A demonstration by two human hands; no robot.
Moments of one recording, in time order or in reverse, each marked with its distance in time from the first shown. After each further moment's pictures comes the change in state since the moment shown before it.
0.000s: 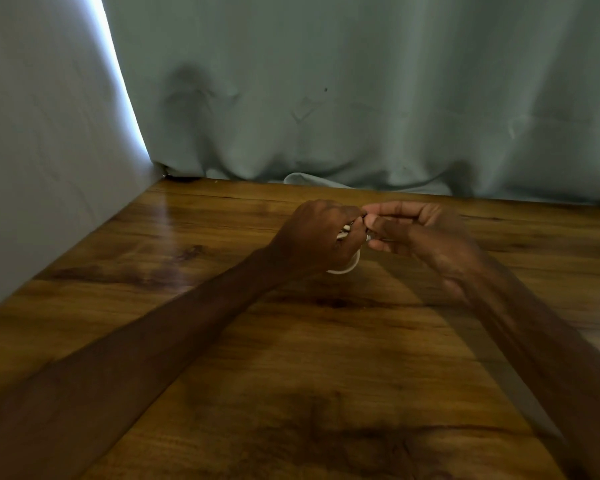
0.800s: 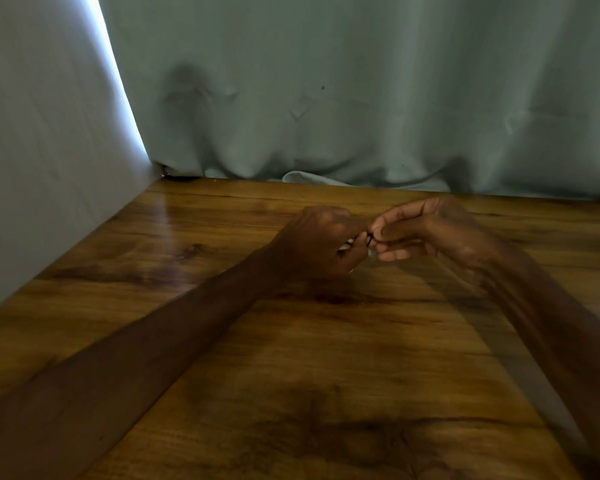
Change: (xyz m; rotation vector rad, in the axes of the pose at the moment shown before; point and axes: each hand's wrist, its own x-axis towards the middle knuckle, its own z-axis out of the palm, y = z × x) left_hand -0.006 0.008 -0.007 0.024 -0.120 0.153; right_hand 0.001 -0.011 -0.020 -0.194 -0.143 0.082
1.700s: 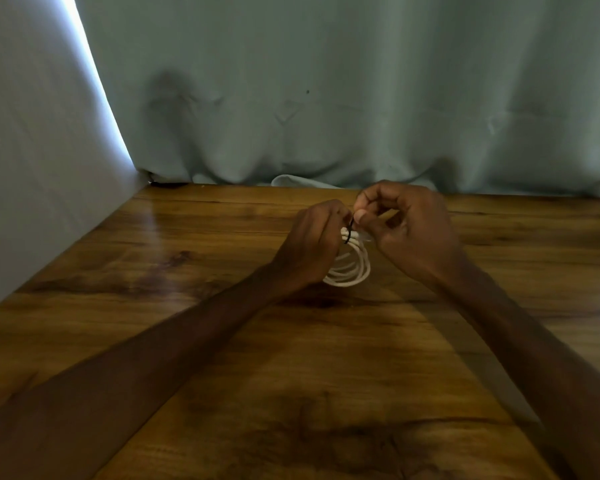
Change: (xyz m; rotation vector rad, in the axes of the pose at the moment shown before) left_hand -0.003 0.011 0.024 0.151 0.109 -0.184; right_hand 0.001 0.004 0.023 -0.601 0.357 -0.588
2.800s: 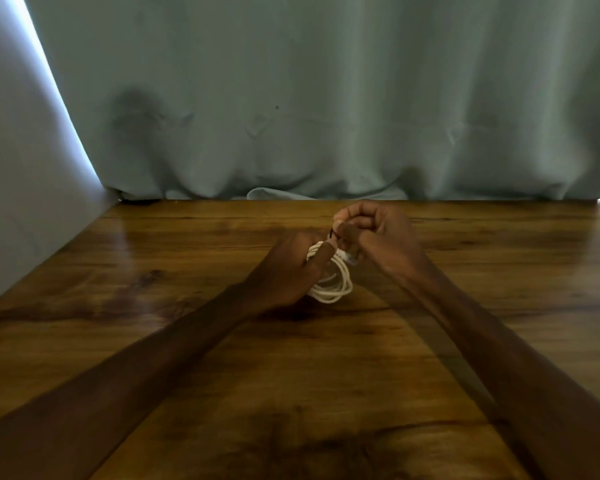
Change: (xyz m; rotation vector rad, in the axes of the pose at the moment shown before) left_hand 0.008 0.006 -0.005 -0.482 -0.304 -0.339; right_hand 0.006 0.023 0.003 0.424 -0.019 0.393
